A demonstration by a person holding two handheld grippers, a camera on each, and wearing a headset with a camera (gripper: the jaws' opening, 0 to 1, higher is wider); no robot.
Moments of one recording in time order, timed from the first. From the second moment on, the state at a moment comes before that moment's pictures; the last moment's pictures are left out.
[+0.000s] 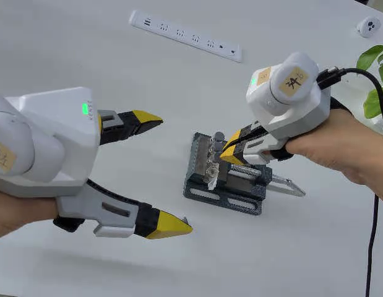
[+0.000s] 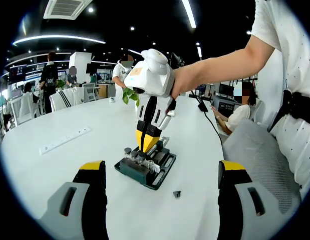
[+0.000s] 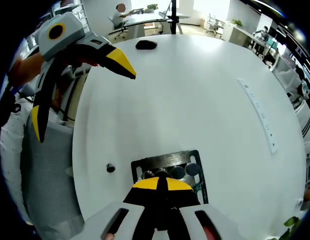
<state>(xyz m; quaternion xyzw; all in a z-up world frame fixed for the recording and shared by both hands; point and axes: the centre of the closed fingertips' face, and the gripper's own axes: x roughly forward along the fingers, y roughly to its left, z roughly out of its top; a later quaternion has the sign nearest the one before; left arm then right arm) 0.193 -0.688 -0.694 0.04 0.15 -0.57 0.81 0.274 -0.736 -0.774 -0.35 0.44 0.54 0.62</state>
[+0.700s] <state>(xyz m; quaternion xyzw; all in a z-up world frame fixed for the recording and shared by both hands) 0.192 -0.686 -0.695 0.04 0.15 -0.57 0.81 0.275 -0.733 -0.781 -0.36 0.44 0.55 0.61</state>
